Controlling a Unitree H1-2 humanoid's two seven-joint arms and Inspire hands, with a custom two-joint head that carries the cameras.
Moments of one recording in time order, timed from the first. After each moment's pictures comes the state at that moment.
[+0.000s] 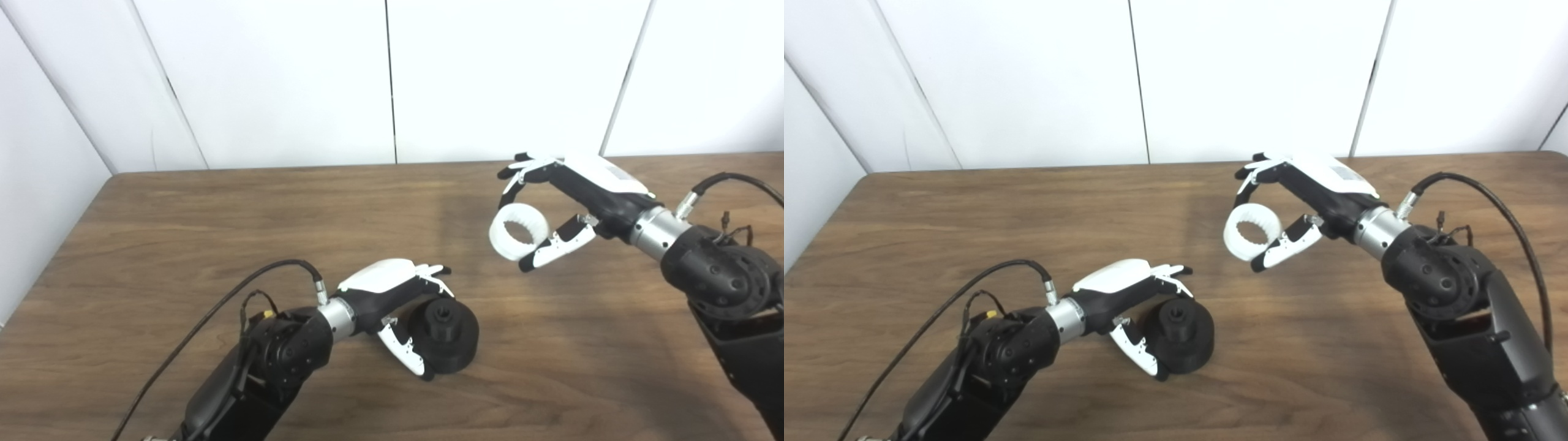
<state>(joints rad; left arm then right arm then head) -0.35 0.33 -0.48 -0.18 0.59 0.26 -0.59 -0.50 -0.48 0.23 -0.29 -0.45 0.18 0.51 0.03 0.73</state>
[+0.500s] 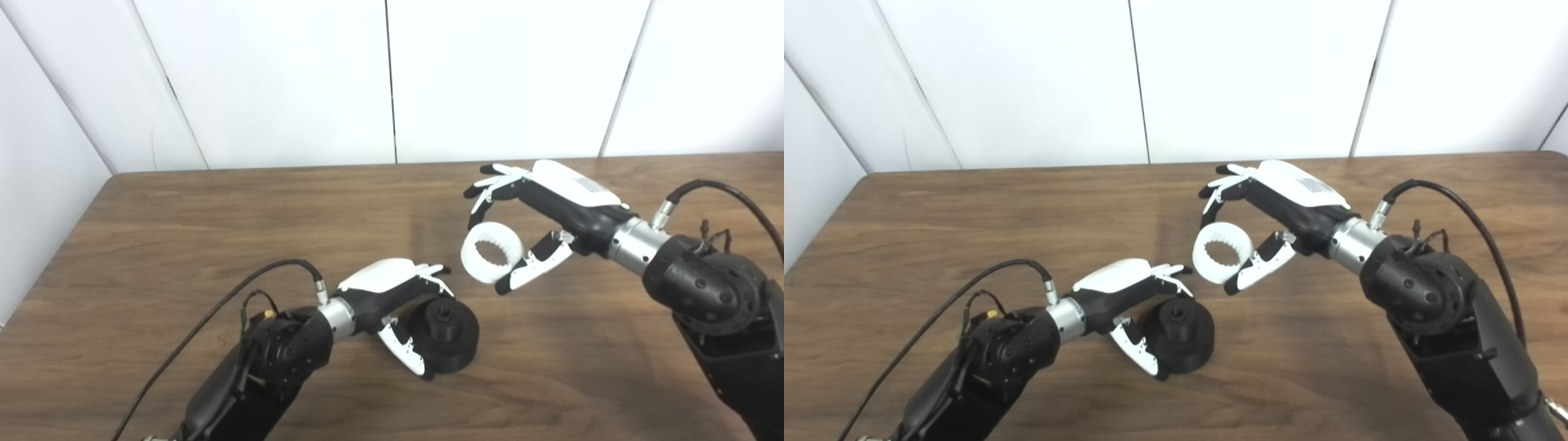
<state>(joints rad) -0.35 0.33 -0.48 -0.18 0.59 0.26 -0.59 -0.49 -0.45 0.29 -0.38 -0.46 0.22 0.58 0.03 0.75</state>
